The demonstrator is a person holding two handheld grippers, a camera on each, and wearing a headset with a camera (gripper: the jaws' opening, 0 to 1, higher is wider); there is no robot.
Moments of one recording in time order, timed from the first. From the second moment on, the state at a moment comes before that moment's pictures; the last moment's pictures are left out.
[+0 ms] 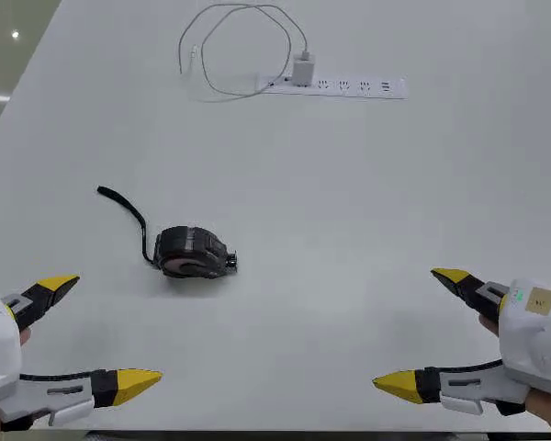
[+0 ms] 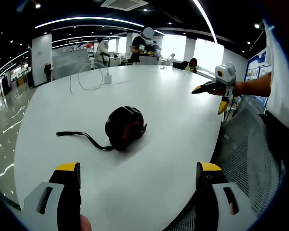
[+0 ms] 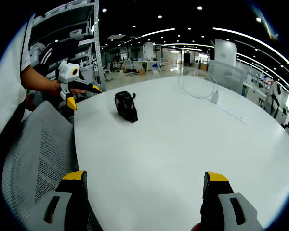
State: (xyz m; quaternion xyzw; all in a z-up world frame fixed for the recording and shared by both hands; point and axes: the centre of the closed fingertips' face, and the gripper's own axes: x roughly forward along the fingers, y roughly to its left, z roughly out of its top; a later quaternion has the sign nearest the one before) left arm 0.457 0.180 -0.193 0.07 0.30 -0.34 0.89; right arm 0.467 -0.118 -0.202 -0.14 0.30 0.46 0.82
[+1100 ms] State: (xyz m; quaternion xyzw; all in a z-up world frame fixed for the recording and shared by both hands) left arm 0.489 0.163 -0.205 0.14 0.31 -0.41 0.85; right arm 0.498 -0.079 -0.212 -0.18 0.29 0.53 0.78
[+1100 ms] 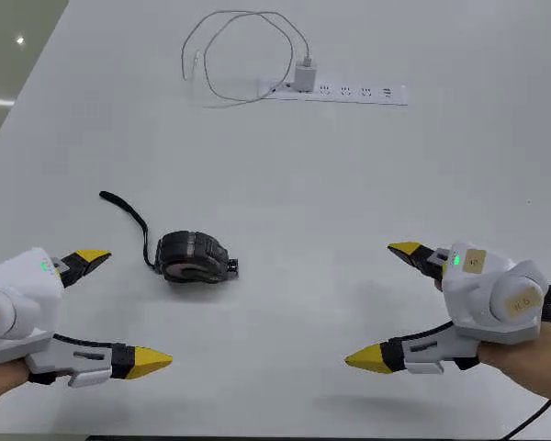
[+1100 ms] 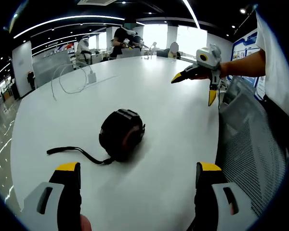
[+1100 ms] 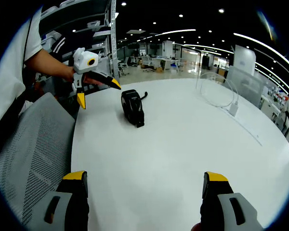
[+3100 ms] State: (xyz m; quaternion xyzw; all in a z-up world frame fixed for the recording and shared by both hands) left arm 0.548 0.153 -0.227 0.27 0.36 -0.49 0.75; right arm 0.537 -0.030 -0.226 -0.26 0.28 0.59 0.71
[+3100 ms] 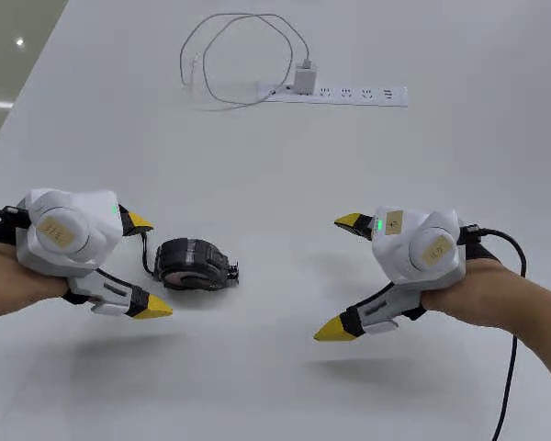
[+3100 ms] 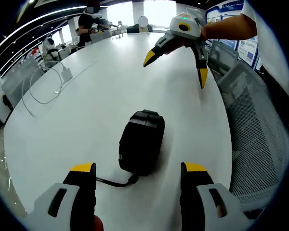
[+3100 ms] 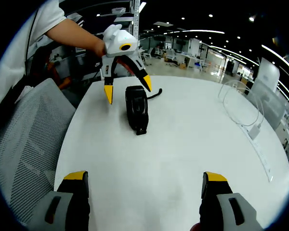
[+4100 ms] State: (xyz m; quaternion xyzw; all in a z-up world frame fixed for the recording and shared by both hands) left arm 0.555 0.142 -0.239 0.28 0.37 -0.52 0.72; right arm 0.545 -0.018 -0.229 -0.25 0.28 0.59 0.71
